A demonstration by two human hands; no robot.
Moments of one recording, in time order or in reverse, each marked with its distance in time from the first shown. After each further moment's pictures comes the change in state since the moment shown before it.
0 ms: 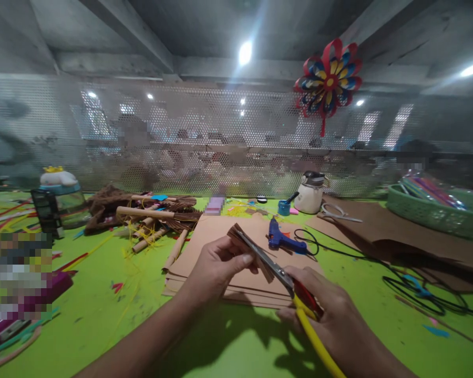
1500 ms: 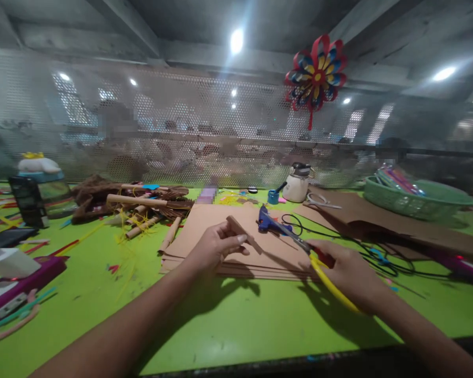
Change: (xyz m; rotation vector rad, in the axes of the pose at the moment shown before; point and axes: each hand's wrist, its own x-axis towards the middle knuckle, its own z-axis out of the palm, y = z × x) left_hand 0.004 -0.016 -0.004 -0.065 -0.039 -0.162; right_hand -0.016 0.041 -0.046 -0.358 0.080 0.288
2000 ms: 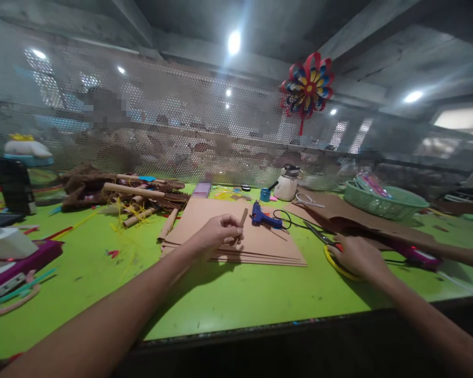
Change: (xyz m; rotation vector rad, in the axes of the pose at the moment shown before) left_hand 0.002 -0.001 -0.009 0.226 -0.049 -0.092; right_hand -0.004 0.081 -0.015 -0.616 -0.093 0.311
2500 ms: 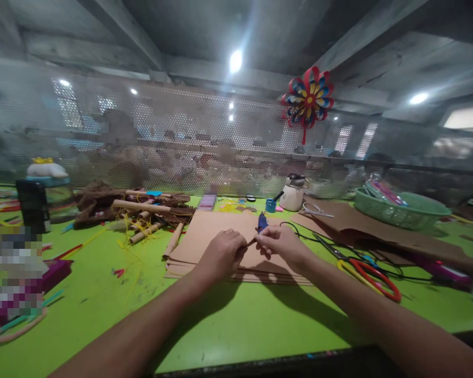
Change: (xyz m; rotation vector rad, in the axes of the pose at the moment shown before) left_hand -0.001 -0.012 -0.003 1.035 0.136 0.628; right_hand 0.012 -0.173 -0.045 1.594 -0.412 -0.370
